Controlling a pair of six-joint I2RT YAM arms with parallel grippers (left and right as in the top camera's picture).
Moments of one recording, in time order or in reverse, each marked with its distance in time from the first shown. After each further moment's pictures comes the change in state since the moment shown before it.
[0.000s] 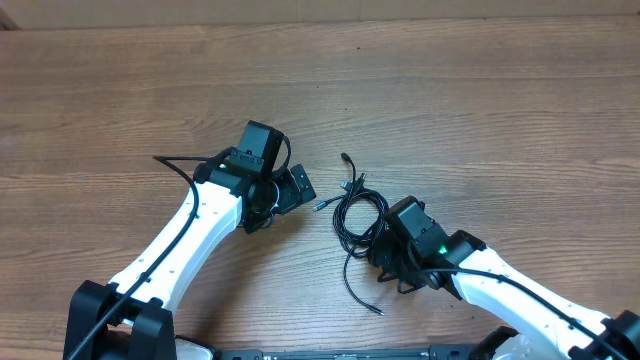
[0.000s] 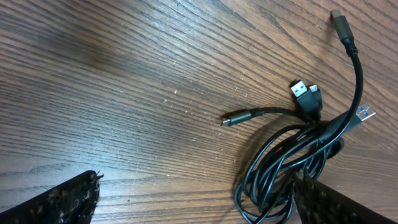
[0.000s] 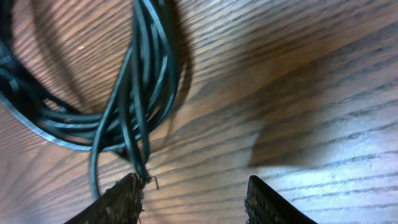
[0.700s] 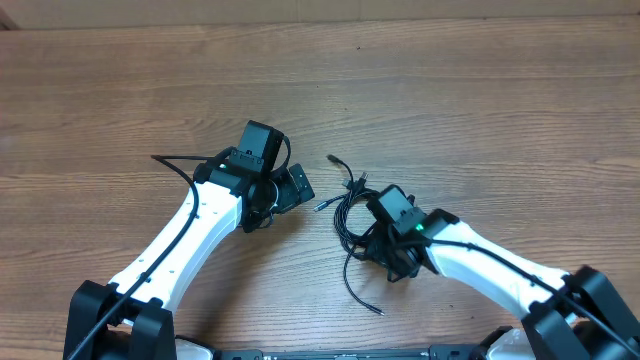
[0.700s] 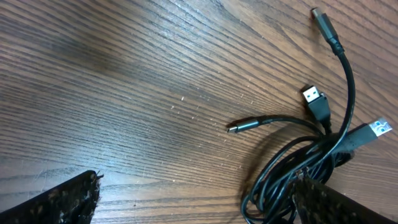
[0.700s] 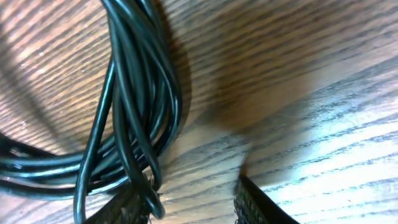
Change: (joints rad) left arm 0.000 0.000 0.000 0.000 -0.029 0.000; right arm 0.005 0.210 0.149 -0.100 0.018 0.011
